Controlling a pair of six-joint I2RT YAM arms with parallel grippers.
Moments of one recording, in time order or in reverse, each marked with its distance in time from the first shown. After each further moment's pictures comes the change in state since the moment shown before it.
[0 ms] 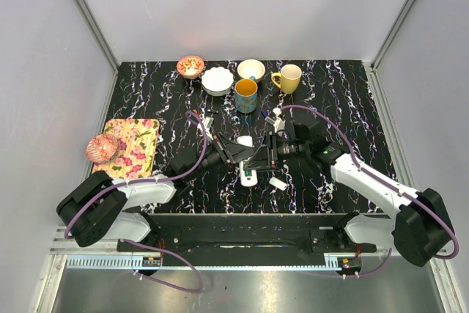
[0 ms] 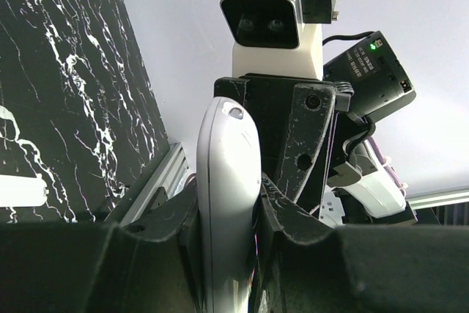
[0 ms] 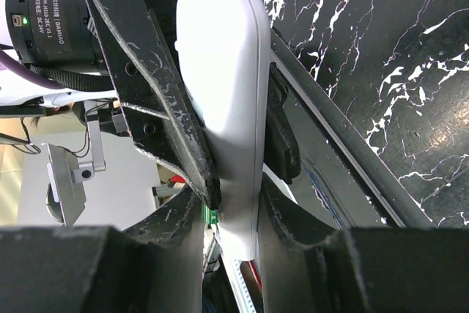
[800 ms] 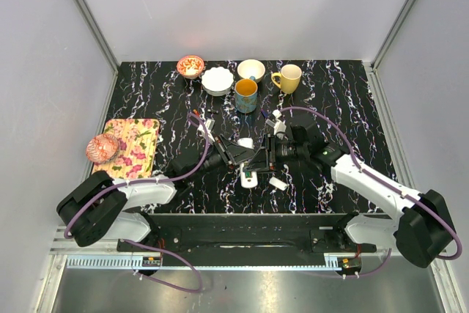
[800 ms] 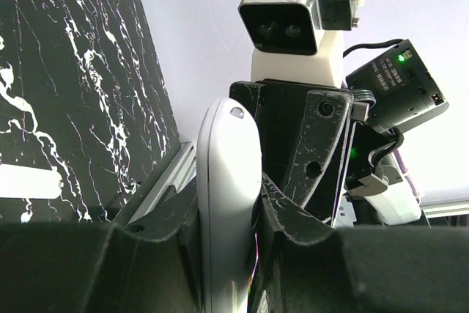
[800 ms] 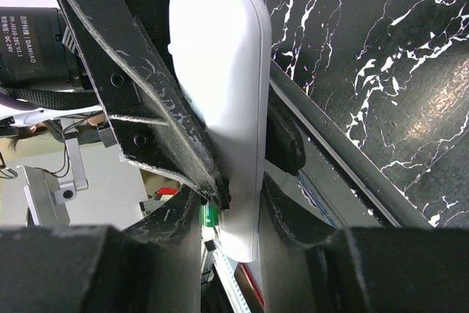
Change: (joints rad) left arm -0.017 0.000 -0.002 -0.048 -0.037 0.017; right arm 0.032 -0.009 0.022 -0.105 0.115 -0.021
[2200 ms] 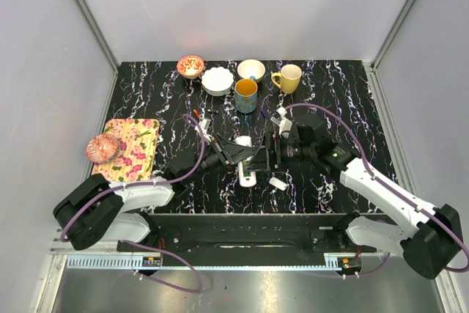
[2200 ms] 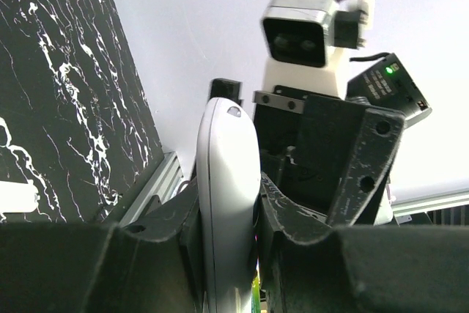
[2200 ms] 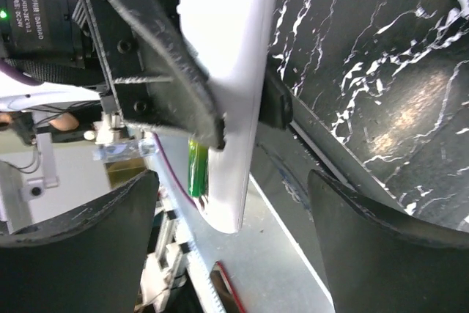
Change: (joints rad) left arm -0.002 -0.034 -0.024 0.057 -0.025 -0.014; right arm 0.005 -0.081 0.028 -0.089 0.025 -0.060
